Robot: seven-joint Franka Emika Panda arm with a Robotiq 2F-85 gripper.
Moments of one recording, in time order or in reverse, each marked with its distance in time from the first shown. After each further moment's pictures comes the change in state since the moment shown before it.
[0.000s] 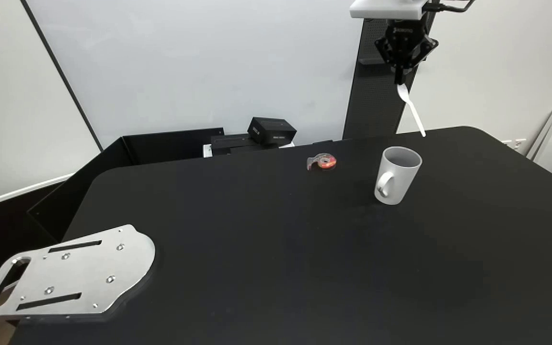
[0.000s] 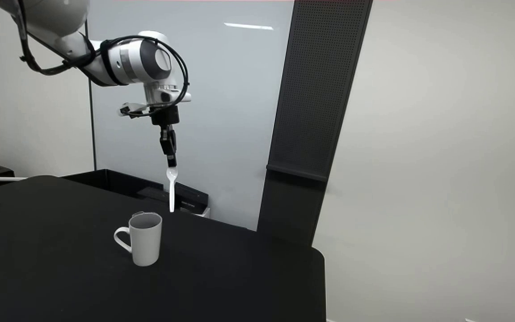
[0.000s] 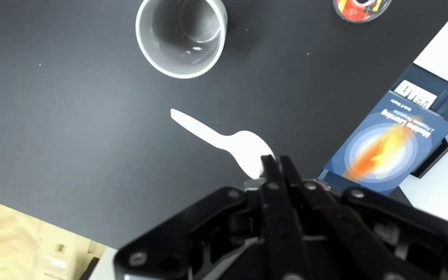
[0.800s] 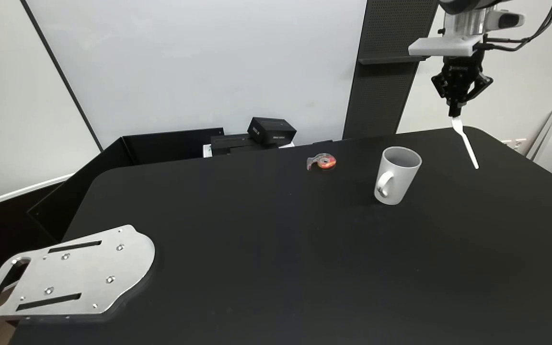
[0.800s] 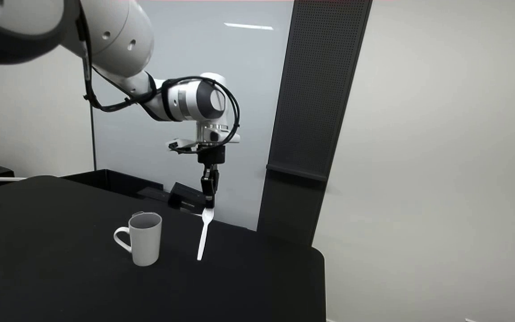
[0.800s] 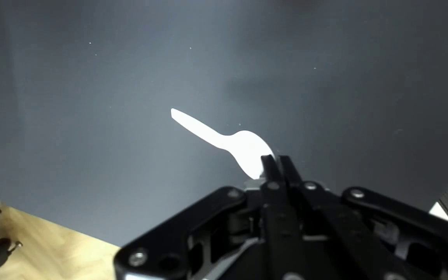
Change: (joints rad) arm -0.197 0.098 -0.022 -0.012 0.073 -0.050 0.004
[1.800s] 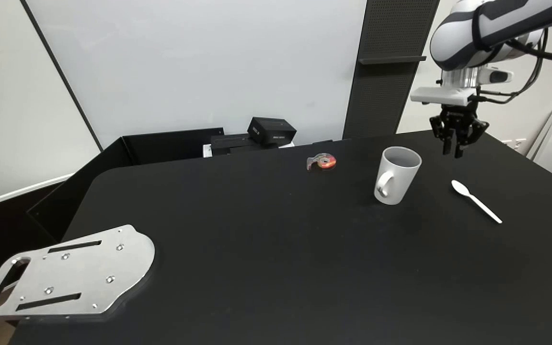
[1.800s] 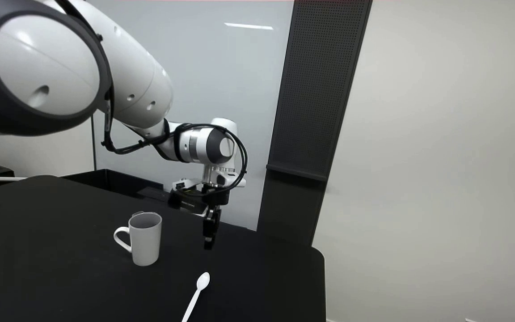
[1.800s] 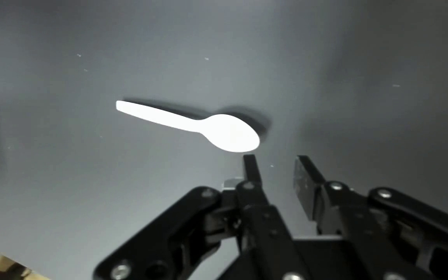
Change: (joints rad) arm -0.054 0.165 0.013 0.043 0.045 0.036 -0.040
